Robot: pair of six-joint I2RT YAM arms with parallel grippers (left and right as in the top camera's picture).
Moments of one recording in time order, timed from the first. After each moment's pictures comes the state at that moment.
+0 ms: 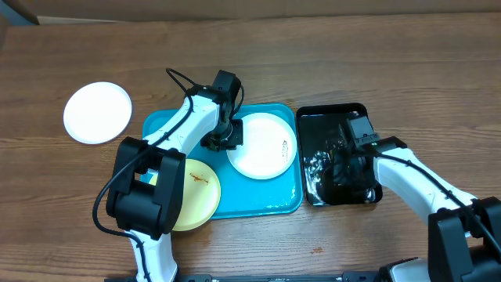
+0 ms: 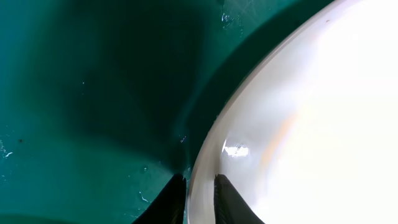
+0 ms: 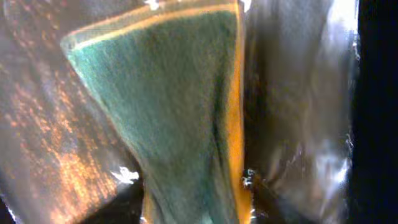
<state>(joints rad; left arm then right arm) -0.34 2.02 1.40 -0.91 0.07 -0.37 0.27 1.59 0.83 -0.72 0.01 0.38</state>
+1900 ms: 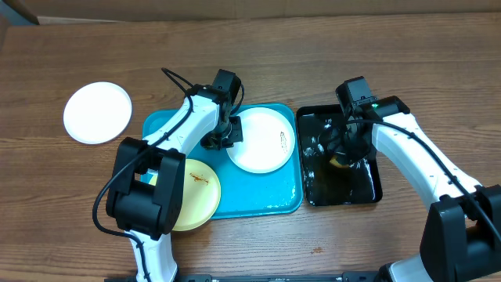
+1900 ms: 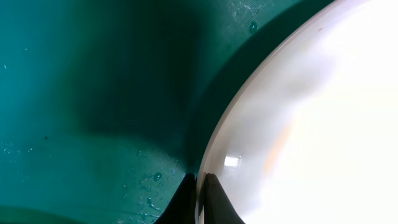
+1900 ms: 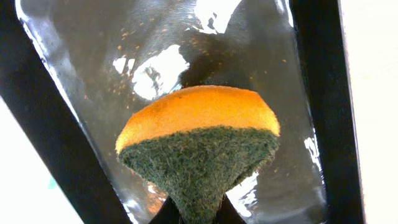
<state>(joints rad) -0.34 2.02 1.40 -0.89 0.03 -0.47 0.27 1.68 1.19 -0.97 0.01 0.55</state>
